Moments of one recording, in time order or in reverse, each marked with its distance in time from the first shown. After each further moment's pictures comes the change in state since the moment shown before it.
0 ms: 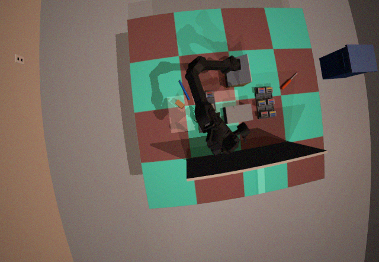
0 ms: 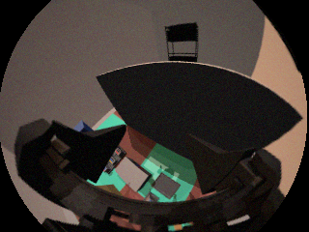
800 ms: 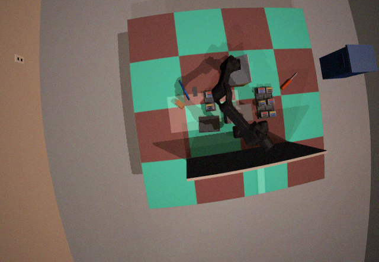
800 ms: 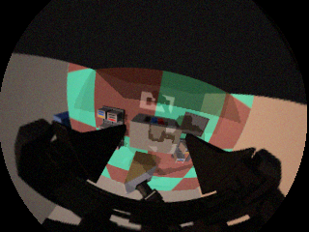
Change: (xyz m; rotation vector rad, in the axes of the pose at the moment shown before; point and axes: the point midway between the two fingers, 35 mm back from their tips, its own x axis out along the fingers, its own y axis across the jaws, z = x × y) arm 0.116 0.081 -0.152 0.303 0.911 -0.431
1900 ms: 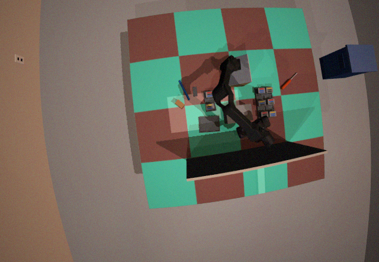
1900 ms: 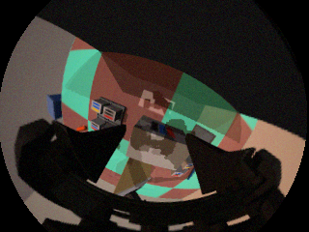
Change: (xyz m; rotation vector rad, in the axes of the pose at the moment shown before) arm 0.055 0.034 -0.004 -0.212 -0.008 -0.002
